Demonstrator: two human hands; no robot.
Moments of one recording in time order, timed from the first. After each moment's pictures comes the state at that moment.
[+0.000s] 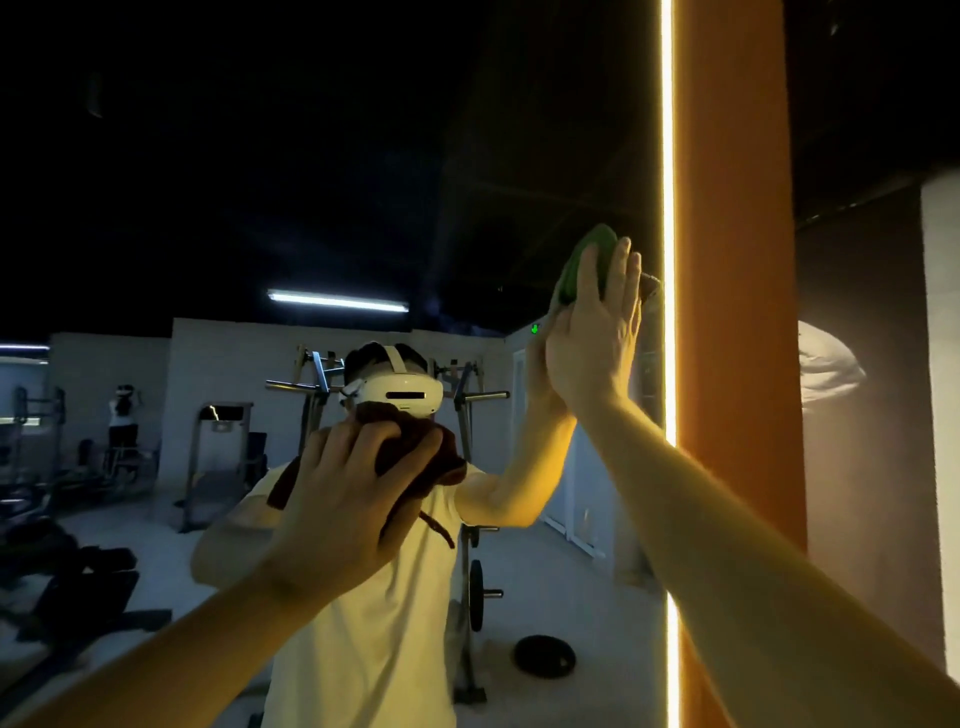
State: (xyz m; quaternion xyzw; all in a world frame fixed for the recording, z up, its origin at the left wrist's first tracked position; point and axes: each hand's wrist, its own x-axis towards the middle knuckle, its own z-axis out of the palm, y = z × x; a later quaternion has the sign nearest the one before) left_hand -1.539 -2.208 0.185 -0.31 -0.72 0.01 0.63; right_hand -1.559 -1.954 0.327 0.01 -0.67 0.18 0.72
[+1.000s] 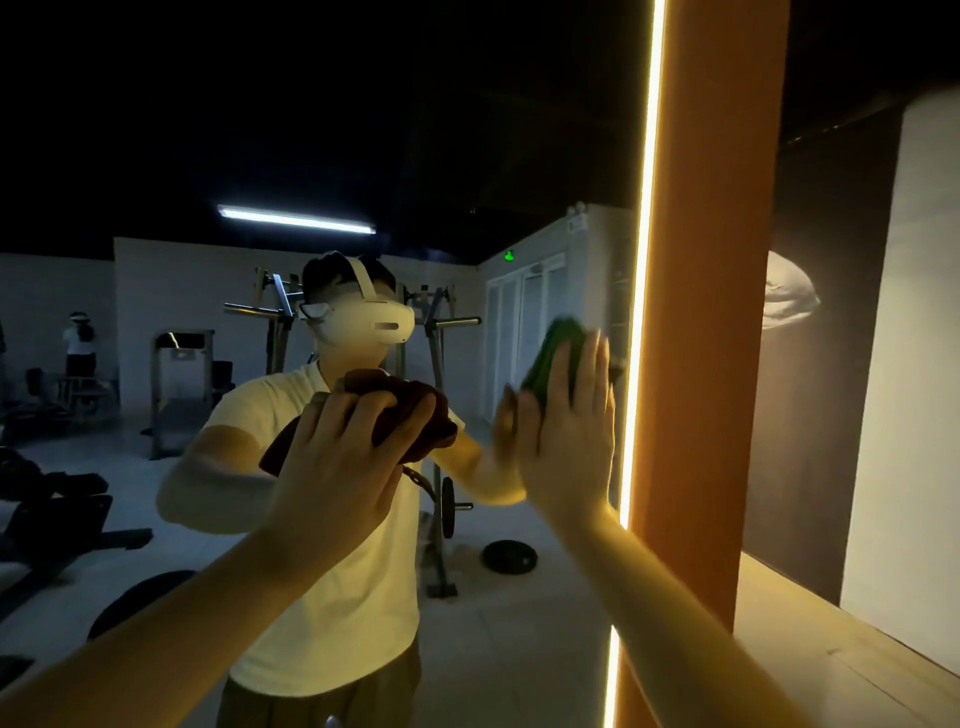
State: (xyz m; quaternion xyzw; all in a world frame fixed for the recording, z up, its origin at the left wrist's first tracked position) left_hand -1.538 -2.180 0.125 -0.32 -0.70 0.00 0.64; right_hand -1.543 -1.944 0.134 0.06 -0.69 0.14 0.71
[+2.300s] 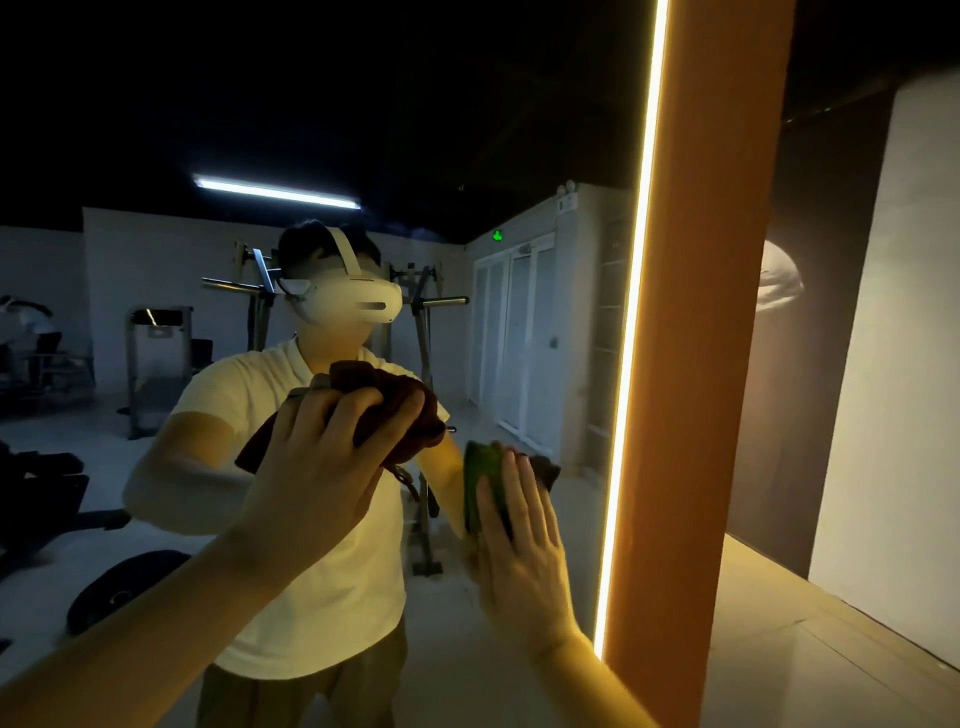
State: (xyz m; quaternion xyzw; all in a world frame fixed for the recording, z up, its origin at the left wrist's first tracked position) left_hand -1.542 -2.183 0.105 -0.34 -0.70 0.01 0.63; right_hand -1.522 -1.954 -0.006 0.15 -0.77 0.01 0.62
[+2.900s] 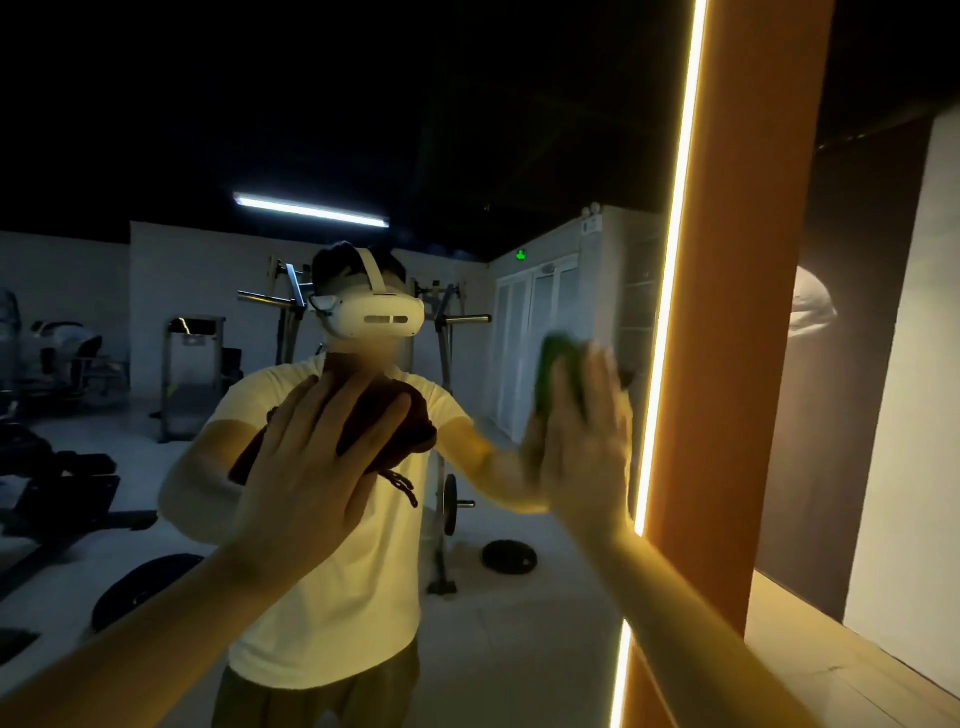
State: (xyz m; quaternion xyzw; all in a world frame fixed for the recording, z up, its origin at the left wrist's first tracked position) left_hand -1.536 -2.212 0.112 -0.29 -0.71 -0.02 0.64; right_hand -1.543 -1.926 0.121 0.12 -0.69 0.07 0.71
